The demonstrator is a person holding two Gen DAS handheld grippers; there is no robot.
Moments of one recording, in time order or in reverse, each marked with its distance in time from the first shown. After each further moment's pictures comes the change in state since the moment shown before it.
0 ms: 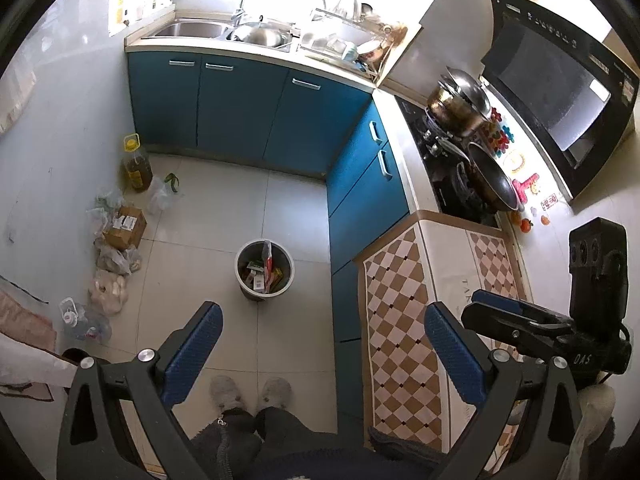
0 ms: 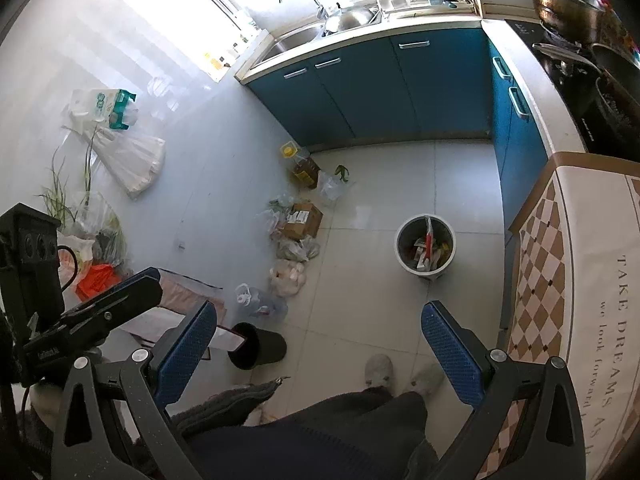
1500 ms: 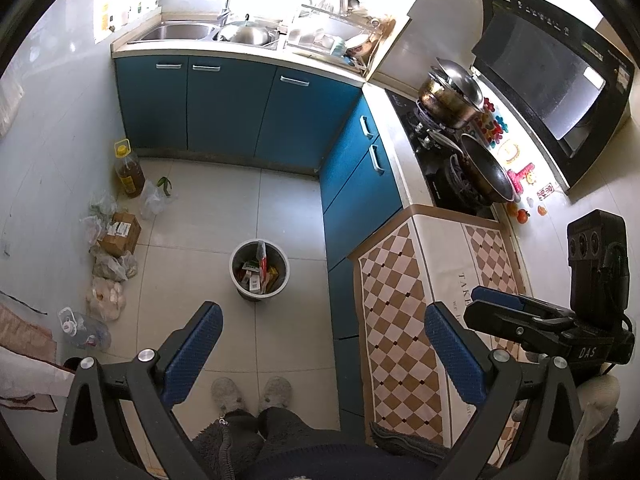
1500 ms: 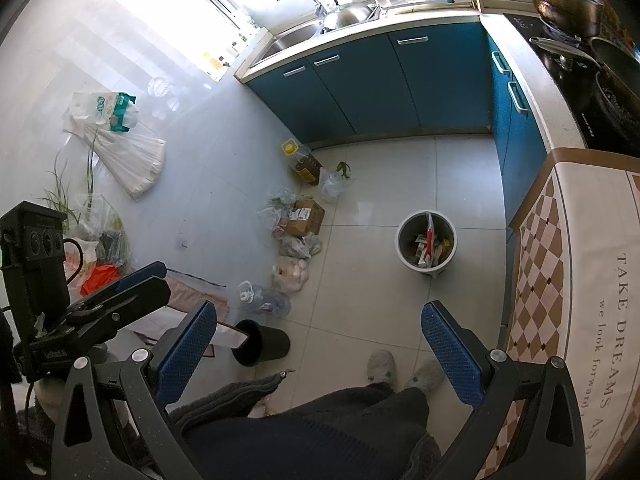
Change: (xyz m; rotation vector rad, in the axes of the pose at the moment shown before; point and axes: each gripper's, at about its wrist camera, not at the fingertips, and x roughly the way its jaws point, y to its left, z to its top) left arm 0.006 -0.015 0.000 0.011 0.012 -0.009; right arm -0.004 -0.009 -0.004 0.012 0.004 0.009
